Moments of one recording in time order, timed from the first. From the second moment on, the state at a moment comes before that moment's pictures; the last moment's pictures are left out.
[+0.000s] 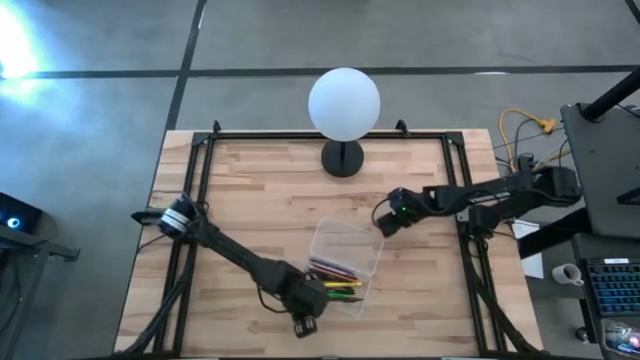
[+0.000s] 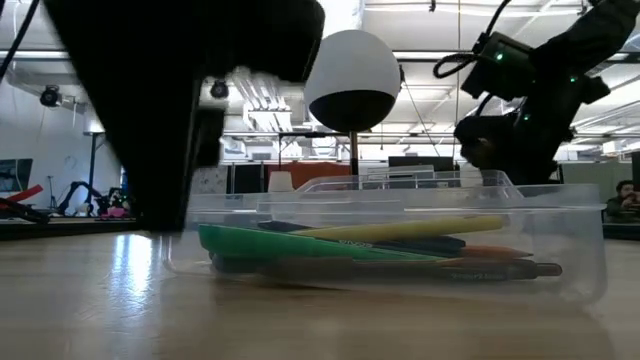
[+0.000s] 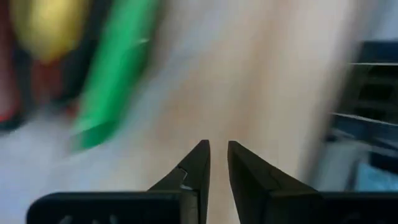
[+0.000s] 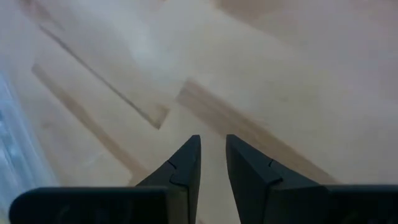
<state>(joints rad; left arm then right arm) -0.49 1.99 1.46 -0.56 0.16 -0.86 -0.11 1.26 0.46 -0.24 -0.03 0.98</state>
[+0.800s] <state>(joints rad) -0.37 1.95 1.25 -0.62 -0.14 -0.84 -0.08 1.26 0.61 -0.15 -0.34 0.98</state>
